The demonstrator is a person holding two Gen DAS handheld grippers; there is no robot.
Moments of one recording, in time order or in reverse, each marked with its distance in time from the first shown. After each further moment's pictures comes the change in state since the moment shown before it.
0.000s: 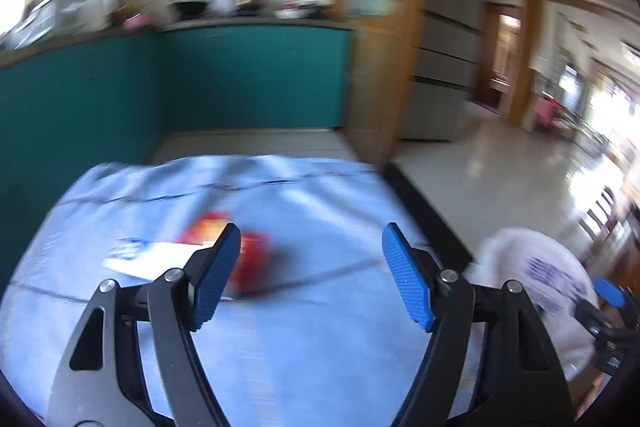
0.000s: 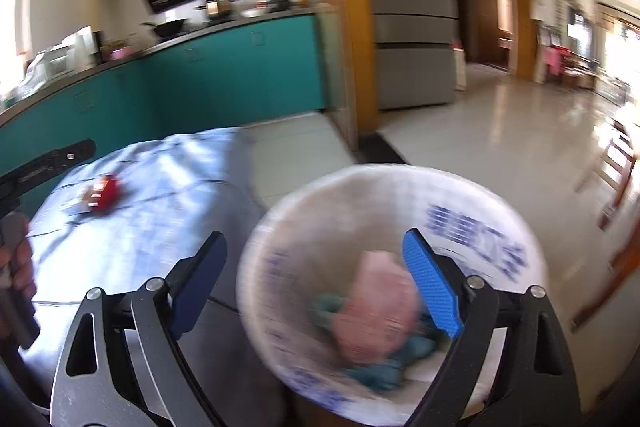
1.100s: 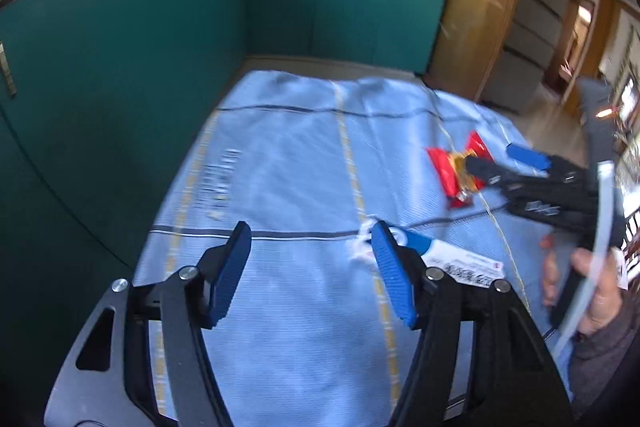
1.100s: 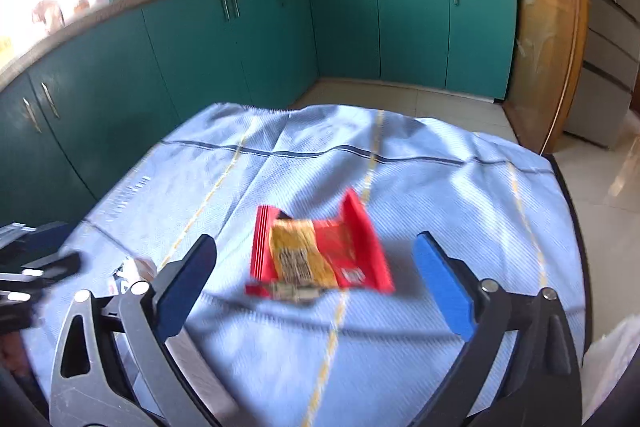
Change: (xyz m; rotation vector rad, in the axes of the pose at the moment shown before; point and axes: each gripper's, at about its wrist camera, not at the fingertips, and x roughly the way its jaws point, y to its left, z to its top) left arm -0.044 0.219 -0.033 -0.117 0.229 0.161; right arm 0.186 0.296 0.055 -0.338 0.243 0.362
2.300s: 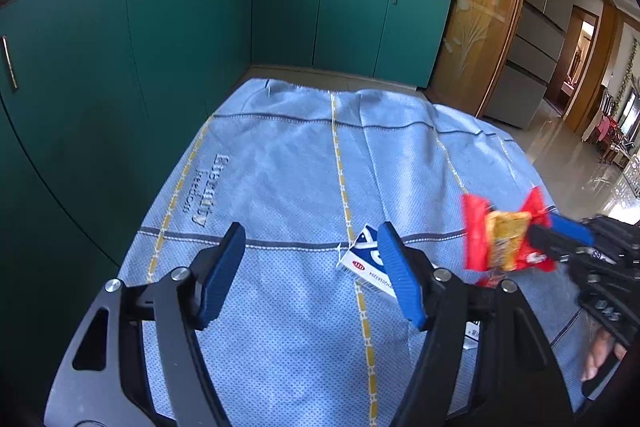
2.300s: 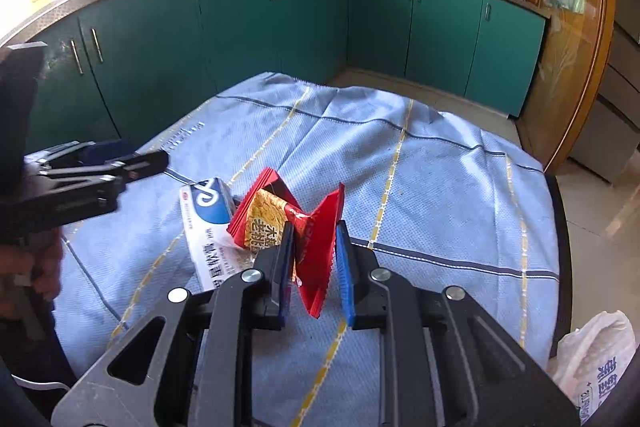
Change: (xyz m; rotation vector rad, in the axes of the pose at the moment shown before) left arm 0.012 -0.019 0.000 -0.020 -0.026 -0.003; right arm -0.096 0.028 -0.046 -0.112 0.001 0.049
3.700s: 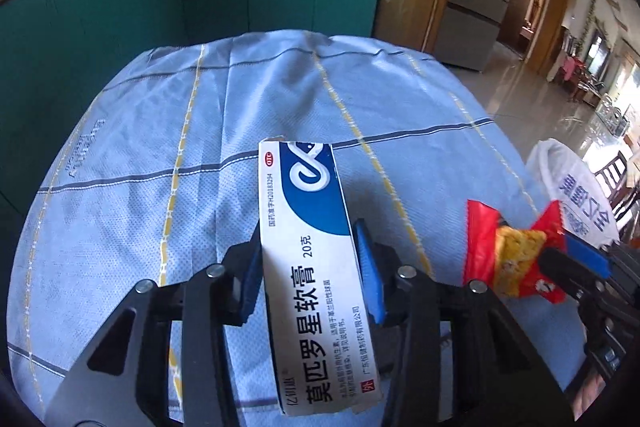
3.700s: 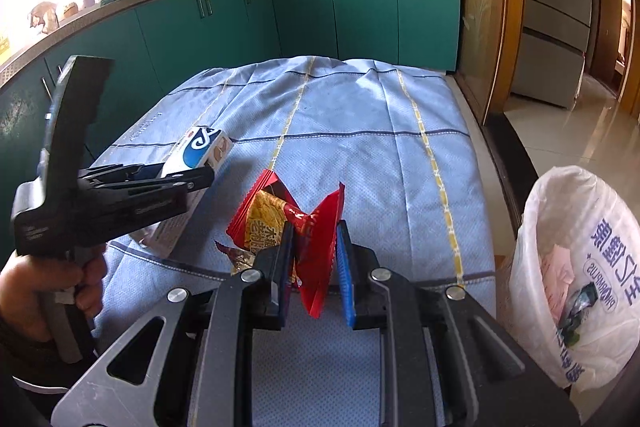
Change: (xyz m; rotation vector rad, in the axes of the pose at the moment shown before) left arm -0.006 -0.118 -0.059 0.167 0.091 -0.122; right arm -0.074 -0.035 -0.112 0.245 -0.024 -0.133
